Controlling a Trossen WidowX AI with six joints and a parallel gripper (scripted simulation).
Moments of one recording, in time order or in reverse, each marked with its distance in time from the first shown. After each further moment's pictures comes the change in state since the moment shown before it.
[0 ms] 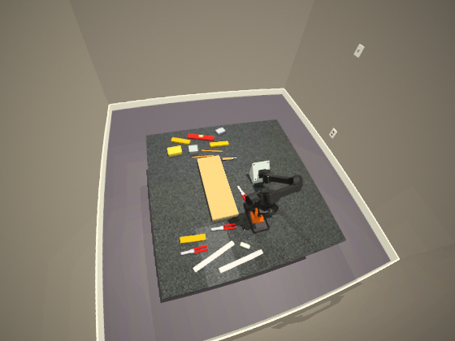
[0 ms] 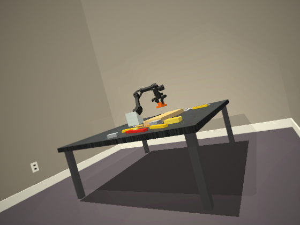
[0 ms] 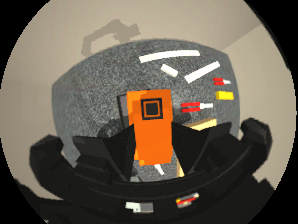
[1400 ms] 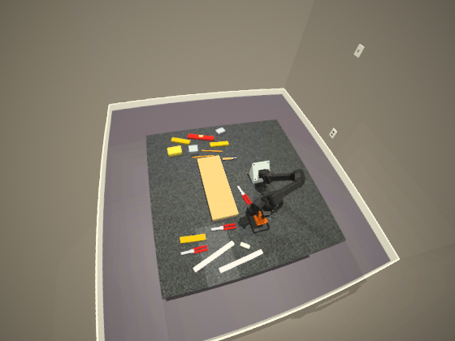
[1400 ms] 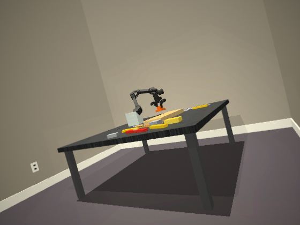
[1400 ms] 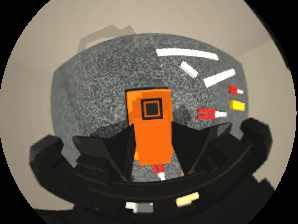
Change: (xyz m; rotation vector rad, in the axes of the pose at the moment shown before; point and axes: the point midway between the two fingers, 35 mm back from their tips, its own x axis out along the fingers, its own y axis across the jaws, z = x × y) arm 0.040 0.031 -0.007 -0.108 -0.004 0.052
